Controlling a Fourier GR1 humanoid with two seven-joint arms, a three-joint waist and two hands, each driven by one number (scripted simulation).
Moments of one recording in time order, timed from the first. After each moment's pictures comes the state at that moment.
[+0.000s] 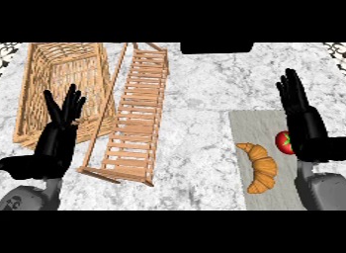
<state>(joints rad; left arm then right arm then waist) -0.14 0.45 -0.36 -1.58 0.41 0.41 -0.19 -0.20 -0.24 0.10 -1.56 -0.13 -0.20 -0.08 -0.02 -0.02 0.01</state>
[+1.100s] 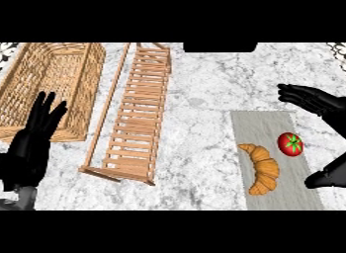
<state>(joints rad) -0.05 0.53 -0.28 -1.67 0.38 0.50 0.01 -0.25 -0.62 0.05 -1.61 -0.42 0.54 0.03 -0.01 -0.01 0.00</state>
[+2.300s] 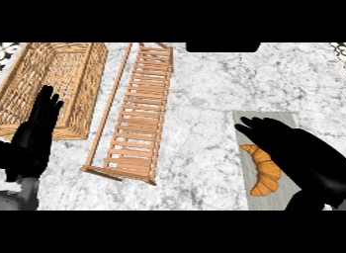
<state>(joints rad) -0.09 0.48 -0.23 -1.63 0.33 0.45 0.04 -0.32 -0.70 0.48 -2.02 0.36 0.55 0.58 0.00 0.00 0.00</state>
